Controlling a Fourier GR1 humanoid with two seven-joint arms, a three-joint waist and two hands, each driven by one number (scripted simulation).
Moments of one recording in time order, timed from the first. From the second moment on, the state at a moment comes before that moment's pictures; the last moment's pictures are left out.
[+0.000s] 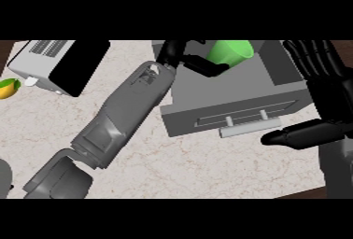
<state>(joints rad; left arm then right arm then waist) -1.30 0.00 -0.35 -0.31 0.33 0.28 -0.23 -0.38 -0.21 -0.12 -1.77 -0.15 0.25 0.06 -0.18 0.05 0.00</state>
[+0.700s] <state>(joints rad) -1.26 0.00 -0.29 -0.42 0.57 0.27 -0.43 -0.40 -0.26 0.08 -1.77 -0.31 0.56 0.16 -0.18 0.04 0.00</state>
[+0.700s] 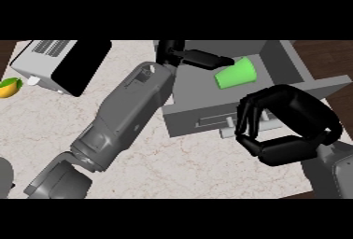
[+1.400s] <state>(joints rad) -1.22 0.00 -0.26 -0.41 0.67 0.28 -0.54 -0.28 -0.37 0.27 -1.68 0.23 0.51 0.08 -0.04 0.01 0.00</state>
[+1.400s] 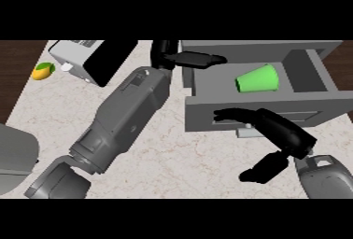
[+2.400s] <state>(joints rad) -0.97 0.13 -0.24 -0.64 0.69 0.13 -0.52 -0.71 -0.29 0.18 -0.68 0.50 0.20 -0.34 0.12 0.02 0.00</state>
